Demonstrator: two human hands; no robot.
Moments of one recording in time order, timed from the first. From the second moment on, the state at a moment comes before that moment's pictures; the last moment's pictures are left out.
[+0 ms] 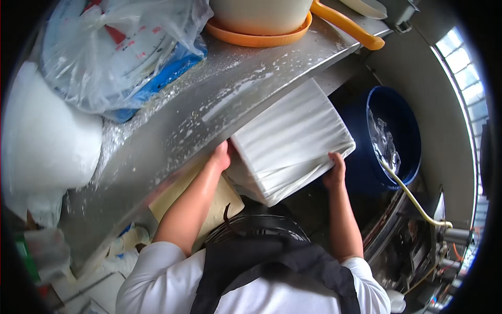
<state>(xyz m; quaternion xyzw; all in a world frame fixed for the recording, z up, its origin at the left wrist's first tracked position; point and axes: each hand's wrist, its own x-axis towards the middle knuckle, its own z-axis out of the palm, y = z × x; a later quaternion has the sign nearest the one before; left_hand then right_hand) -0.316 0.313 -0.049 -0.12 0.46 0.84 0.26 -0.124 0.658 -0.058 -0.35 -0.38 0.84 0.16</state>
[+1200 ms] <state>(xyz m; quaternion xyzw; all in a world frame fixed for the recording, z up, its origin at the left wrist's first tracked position) 0.222 0.588 0.270 0.61 0.31 0.43 0.59 0.587 0.394 0.089 -0.41 -0.14 0.32 0.84</state>
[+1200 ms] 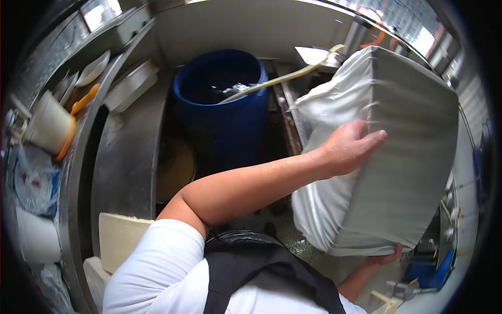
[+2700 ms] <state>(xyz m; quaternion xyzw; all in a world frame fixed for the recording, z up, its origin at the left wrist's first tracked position) 0.059 0.072 -0.105 -0.41 0.64 0.62 0.20 0.105 0.666 0.126 -0.09 -0.92 0.32 0.19</state>
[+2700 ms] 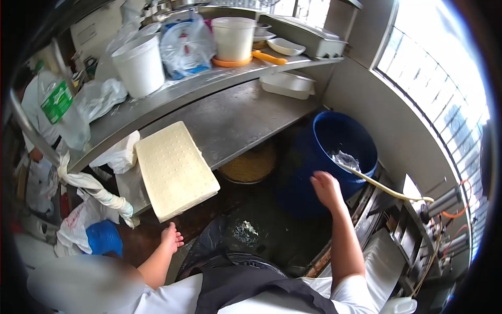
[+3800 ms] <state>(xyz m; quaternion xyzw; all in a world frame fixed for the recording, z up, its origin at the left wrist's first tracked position) 0.022 0.011 -0.077 -0.34 0.51 0.77 0.17 0.037 0.651 0.123 -0.13 -0.96 0.13 0.22</state>
